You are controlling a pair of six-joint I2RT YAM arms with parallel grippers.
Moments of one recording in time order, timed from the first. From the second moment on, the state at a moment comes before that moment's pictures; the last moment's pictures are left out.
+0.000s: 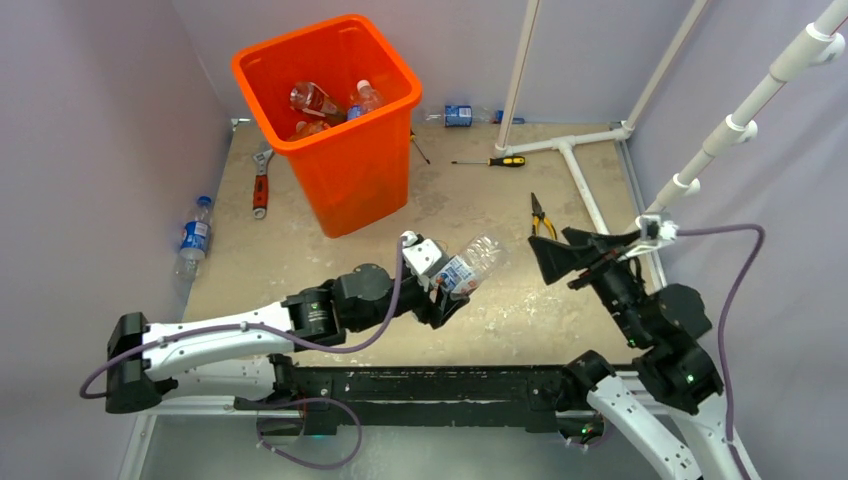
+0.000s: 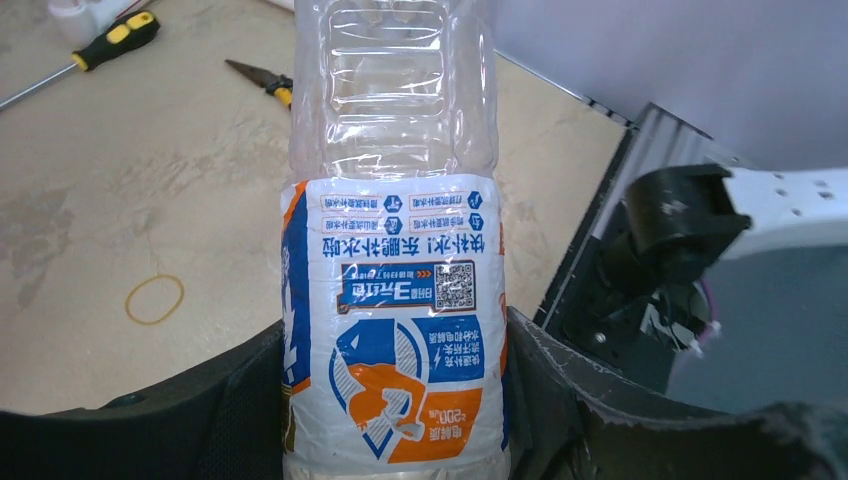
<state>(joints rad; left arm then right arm) -1.25 1.08 0.78 0.10 -0.24 -0.24 0.54 0.31 0.84 -0.37 0.13 0.54</state>
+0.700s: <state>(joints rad) -1.25 0.98 1.04 -0.52 0.14 0.34 0.54 0.58 0.97 -0.41 -0.50 0.28</state>
